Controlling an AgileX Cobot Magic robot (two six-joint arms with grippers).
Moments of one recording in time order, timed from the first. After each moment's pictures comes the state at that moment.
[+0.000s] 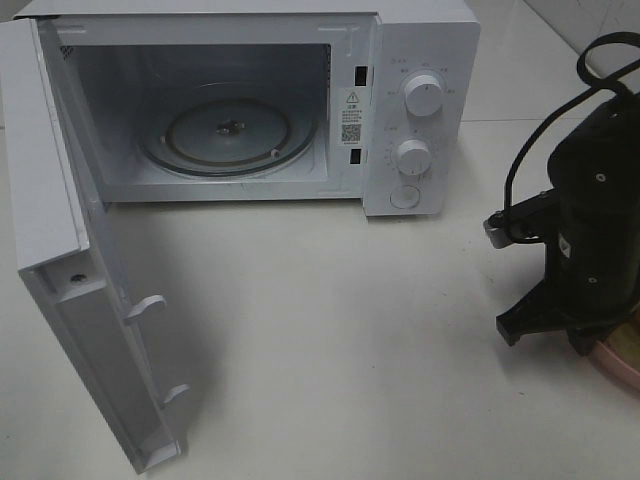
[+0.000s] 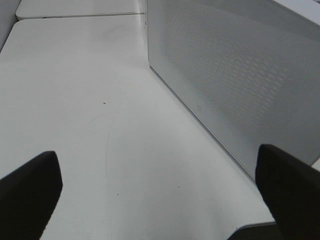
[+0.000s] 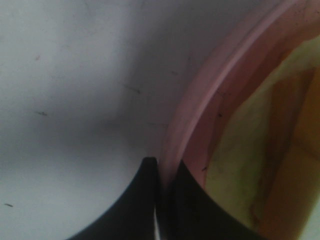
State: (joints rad) left arm -0.05 0.00 -0.49 -0.08 1.05 0.06; right arm 0.35 1.80 -0.82 -0.45 0.72 0.43
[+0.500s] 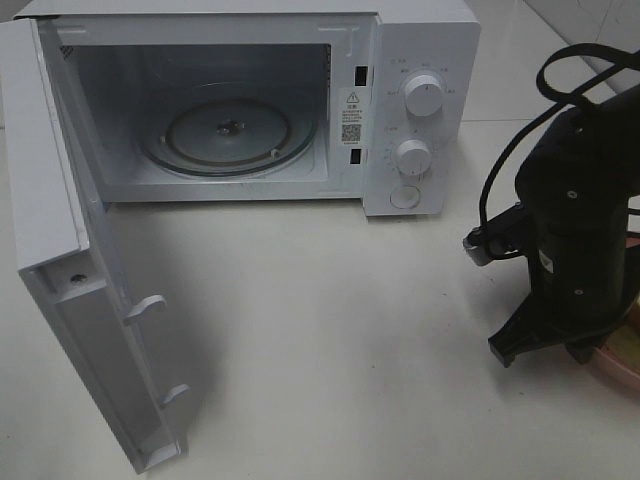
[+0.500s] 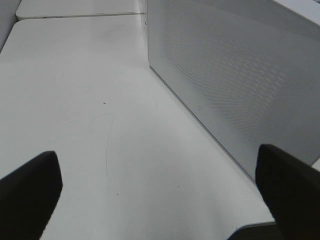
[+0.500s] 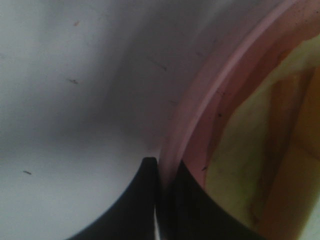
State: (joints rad) left arm -0.05 0.00 -0.49 -0.08 1.05 0.06; right arm 0.47 1.80 -0.82 -0.50 0.81 0.46
